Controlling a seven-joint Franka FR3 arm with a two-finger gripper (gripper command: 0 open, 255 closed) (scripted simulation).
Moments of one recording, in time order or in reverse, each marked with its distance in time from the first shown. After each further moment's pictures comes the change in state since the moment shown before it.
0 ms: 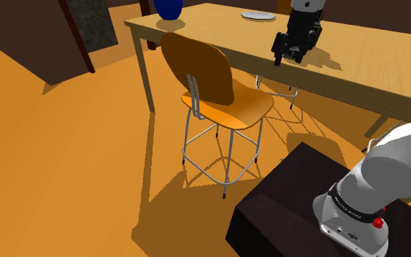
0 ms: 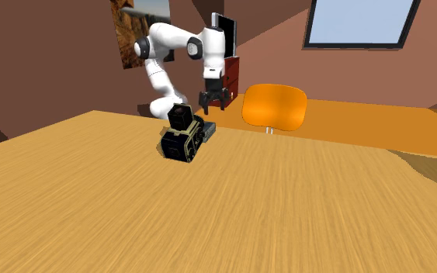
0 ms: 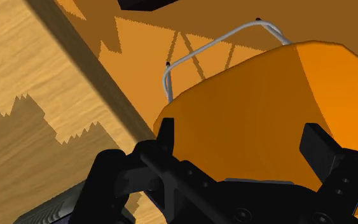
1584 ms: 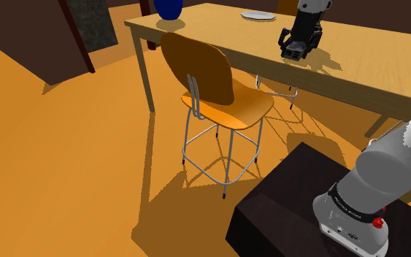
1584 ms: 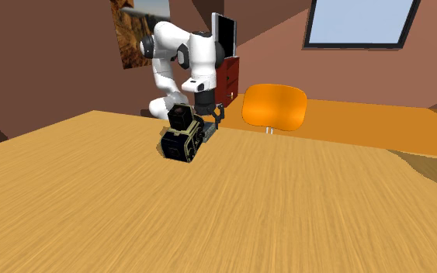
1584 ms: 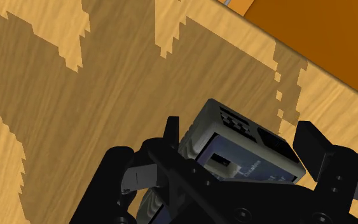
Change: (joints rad) arm -0.136 0.277 -0.108 0.201 0.002 0.102 0.225
